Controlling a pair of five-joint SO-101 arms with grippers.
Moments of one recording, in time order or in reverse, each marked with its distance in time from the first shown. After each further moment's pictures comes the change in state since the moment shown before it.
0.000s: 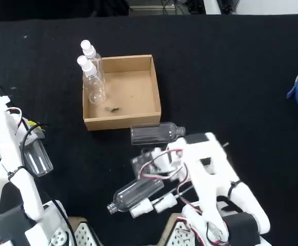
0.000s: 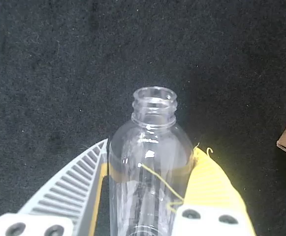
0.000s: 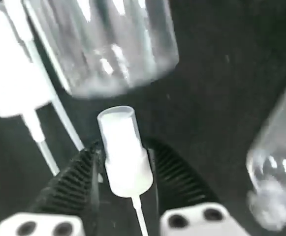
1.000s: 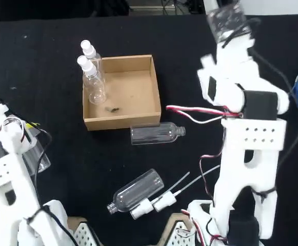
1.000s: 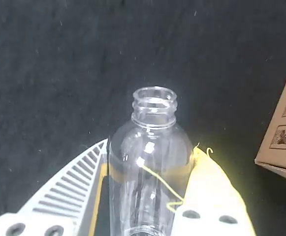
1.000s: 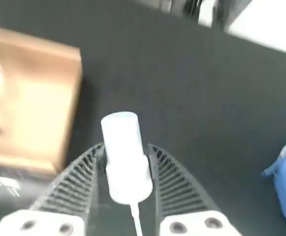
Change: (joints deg) left arm 0.0 -27.1 13.5 -5.5 0.0; right arm 10.5 0.0 -66.8 21.0 -80.7
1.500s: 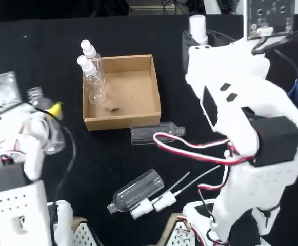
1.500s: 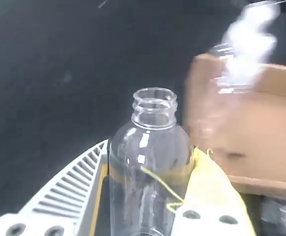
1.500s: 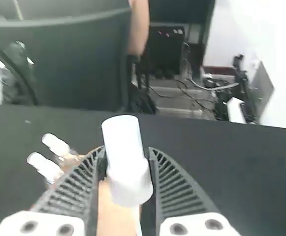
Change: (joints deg) left arm 18.0 -18.3 0.2 -3.2 0.0; right arm -11.4 -0.1 -25.5 4.3 -18.6
